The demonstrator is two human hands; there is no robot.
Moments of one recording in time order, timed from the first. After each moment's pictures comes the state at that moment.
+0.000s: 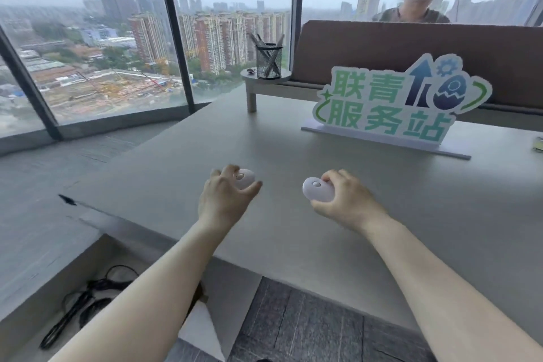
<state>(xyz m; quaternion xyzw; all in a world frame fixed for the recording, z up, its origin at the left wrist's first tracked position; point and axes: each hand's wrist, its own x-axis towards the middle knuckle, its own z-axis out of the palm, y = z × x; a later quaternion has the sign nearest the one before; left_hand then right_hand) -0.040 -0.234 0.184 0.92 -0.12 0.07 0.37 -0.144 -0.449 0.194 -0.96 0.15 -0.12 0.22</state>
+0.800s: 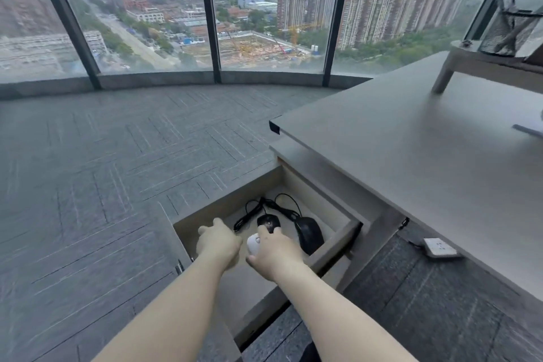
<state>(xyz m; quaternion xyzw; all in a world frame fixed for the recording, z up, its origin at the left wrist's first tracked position) -0.103 0.127 0.043 0.90 0.31 -0.17 0.25 -0.114 -0.001 0.039 -0.96 -0.10 0.19 0.15</state>
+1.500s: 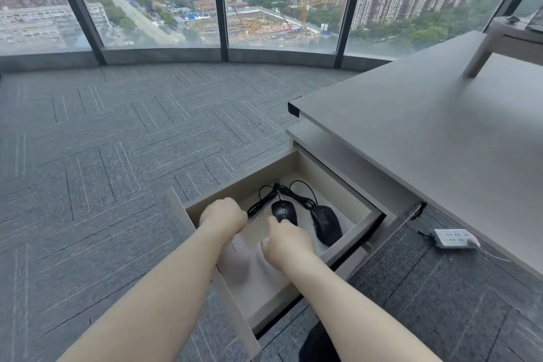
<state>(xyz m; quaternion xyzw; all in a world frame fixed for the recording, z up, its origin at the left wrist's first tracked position) -0.077 0.157 0.043 0.95 0.24 -0.19 0.13 -0.109 0.018 0.031 -0.97 -0.12 0.18 0.08</state>
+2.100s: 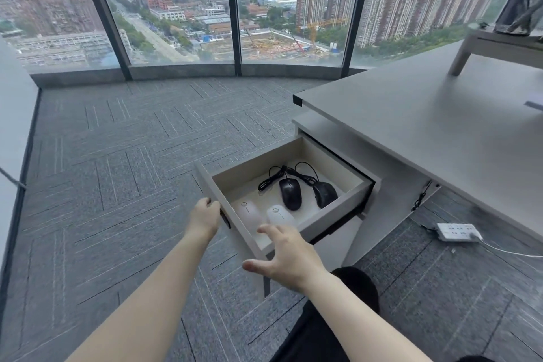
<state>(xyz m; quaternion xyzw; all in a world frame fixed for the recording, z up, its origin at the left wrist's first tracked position) -0.212 0.195 0.032 0.80 0.32 0.02 0.50 -0.257 -0.016 0.055 -0.92 -0.23 0.12 0.29</state>
